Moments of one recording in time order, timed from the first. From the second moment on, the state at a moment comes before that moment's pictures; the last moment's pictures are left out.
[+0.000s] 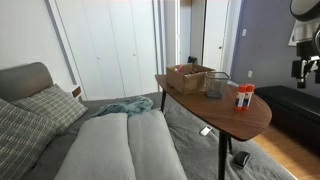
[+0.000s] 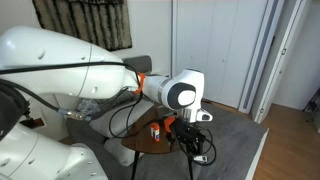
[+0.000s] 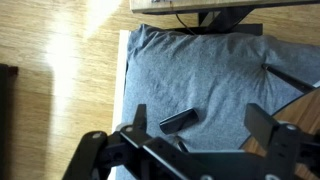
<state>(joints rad) -0.22 -0.49 -0.25 -2.51 -0.28 1.83 -0.27</state>
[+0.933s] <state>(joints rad) -0.08 -0.64 -0.13 -2.51 -0.19 1.76 -0.26</state>
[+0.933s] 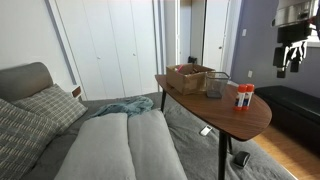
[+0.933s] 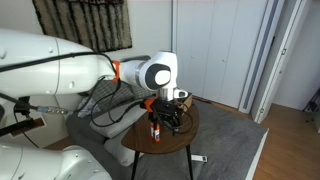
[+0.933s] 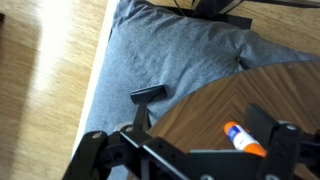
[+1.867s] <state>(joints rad) 0.03 -0.75 -0.06 -2.55 -0.05 1.82 -0.14</state>
